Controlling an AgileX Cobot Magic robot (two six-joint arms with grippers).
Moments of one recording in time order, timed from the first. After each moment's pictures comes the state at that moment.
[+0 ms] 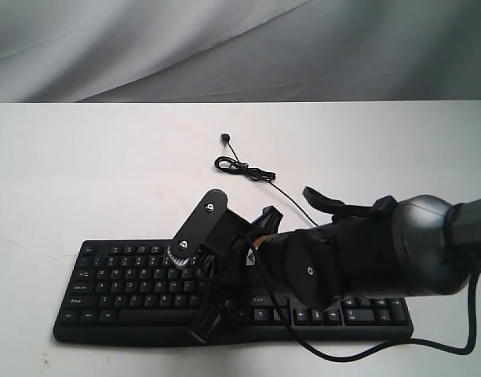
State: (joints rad) left arm 0.13 0.00 0.00 0.17 0.28 -0.04; right arm 0.87 1.87 -0.87 0.44 -0.06 -0.68
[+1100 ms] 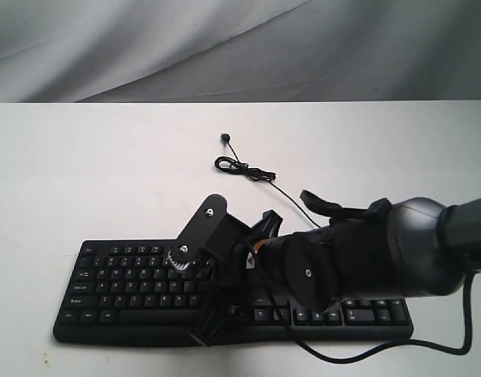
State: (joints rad) left arm 0.13 0.00 0.00 0.17 0.28 -0.04; right arm 0.87 1.89 -0.87 0.44 -0.05 -0.68
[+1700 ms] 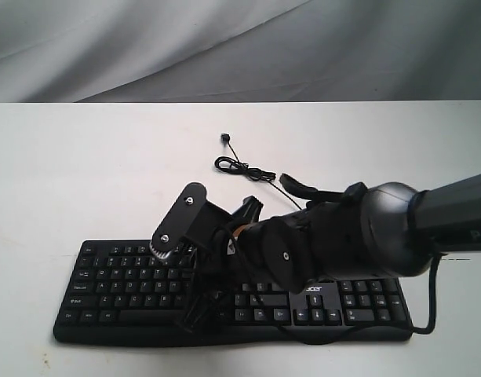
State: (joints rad) left arm 0.13 0.00 0.00 0.17 0.28 -0.04; right arm 0.87 1.93 -0.97 0.38 -0.01 -0.68
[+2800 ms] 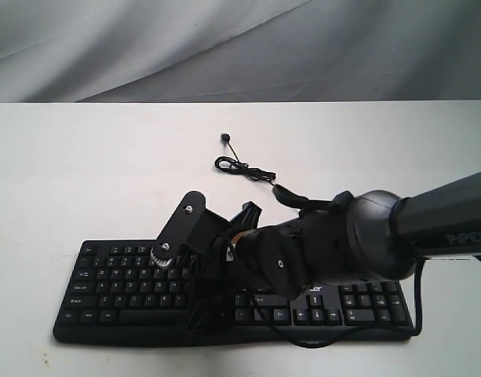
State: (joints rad) left arm 0.13 0.00 0.00 0.17 0.28 -0.04; right arm 0.87 1.97 -0.98 0.37 -0.05 -0.68
